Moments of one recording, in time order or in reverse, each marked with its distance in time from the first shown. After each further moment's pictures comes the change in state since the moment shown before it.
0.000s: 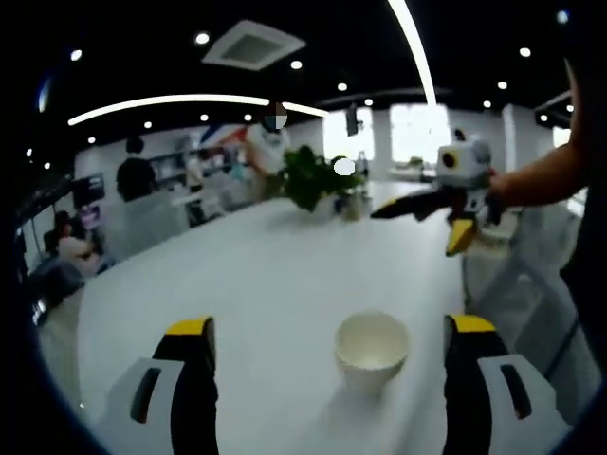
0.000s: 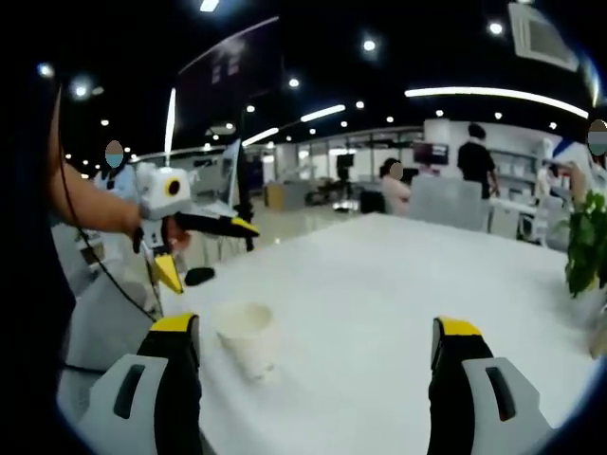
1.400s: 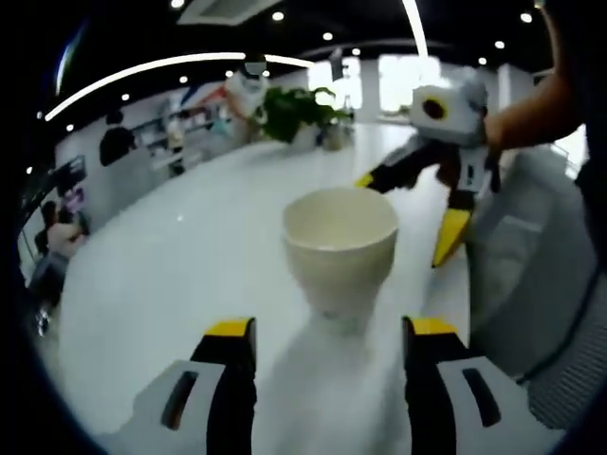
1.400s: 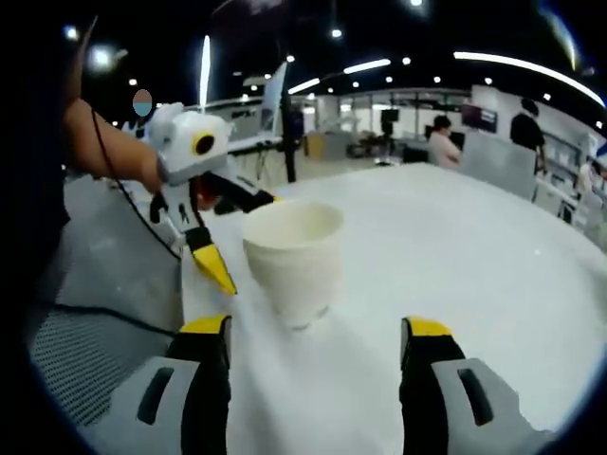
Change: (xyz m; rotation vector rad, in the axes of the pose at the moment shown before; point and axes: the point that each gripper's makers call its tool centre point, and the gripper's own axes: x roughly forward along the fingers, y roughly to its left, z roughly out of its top) left arm 0.045 -0.037 -0.102 0.012 0.226 -0.085; right arm 0.059 0.060 -0.099 -0.067 0.239 0.188
